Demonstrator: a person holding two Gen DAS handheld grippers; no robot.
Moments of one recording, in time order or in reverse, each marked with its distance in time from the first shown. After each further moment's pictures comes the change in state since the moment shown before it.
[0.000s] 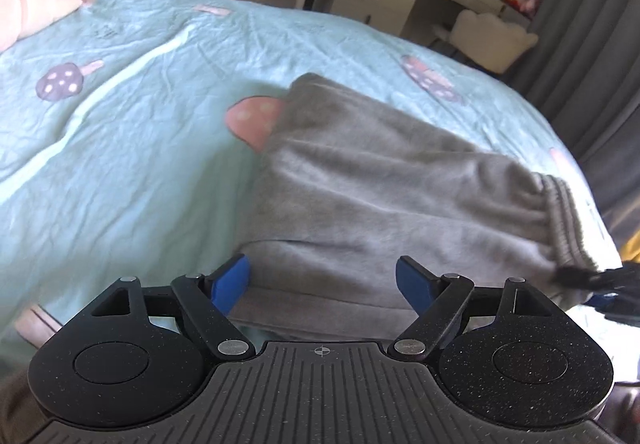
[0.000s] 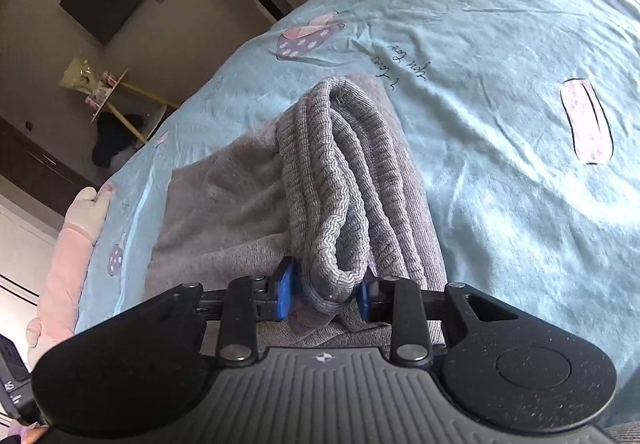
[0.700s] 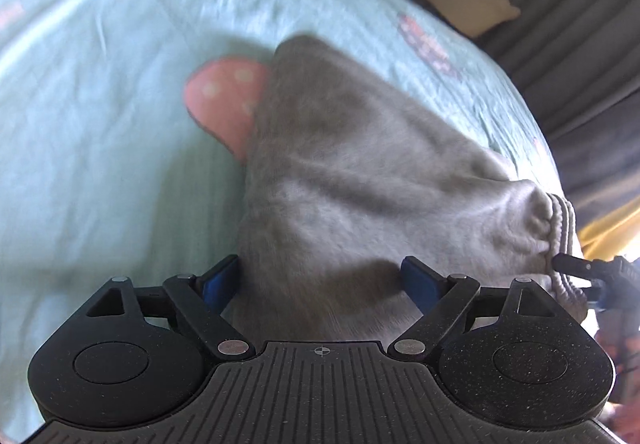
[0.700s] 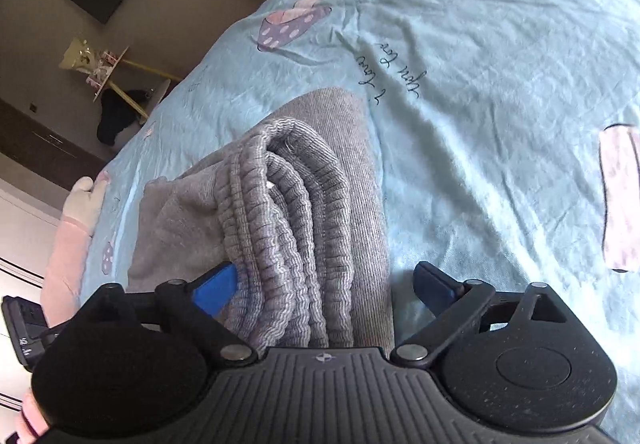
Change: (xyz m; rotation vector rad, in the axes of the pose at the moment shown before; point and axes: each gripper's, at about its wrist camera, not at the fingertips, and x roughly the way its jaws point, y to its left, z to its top) left arm 0.098 0.049 0.058 -0.078 0.241 -0.240; right arm 0.062 -0.053 0.061 0.047 0.126 0.120
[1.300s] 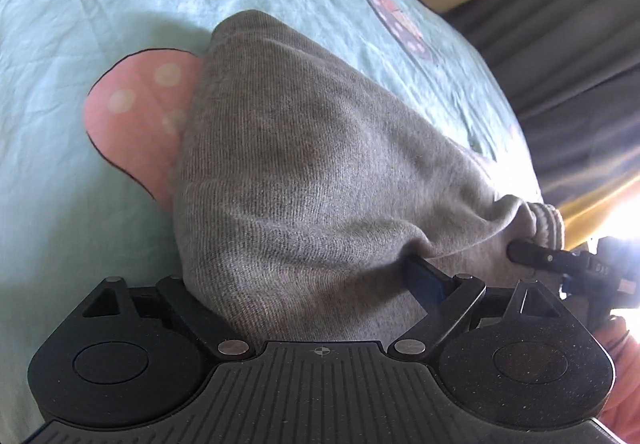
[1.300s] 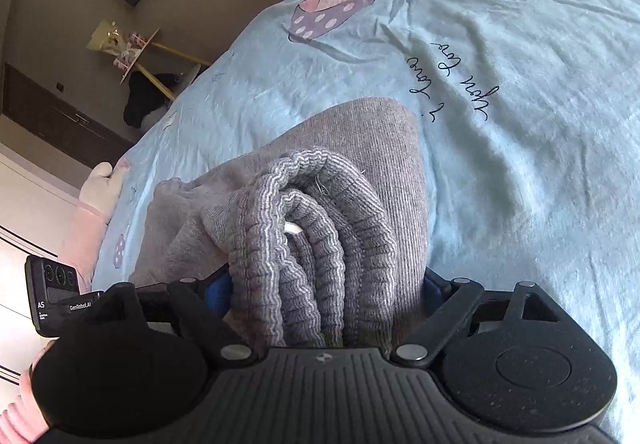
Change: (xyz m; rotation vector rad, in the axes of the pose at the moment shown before) left arm 0.052 -0.013 0.033 0.054 0.071 -0.111; right arm 0.045 0.015 0.026 -0.113 0.034 0.020
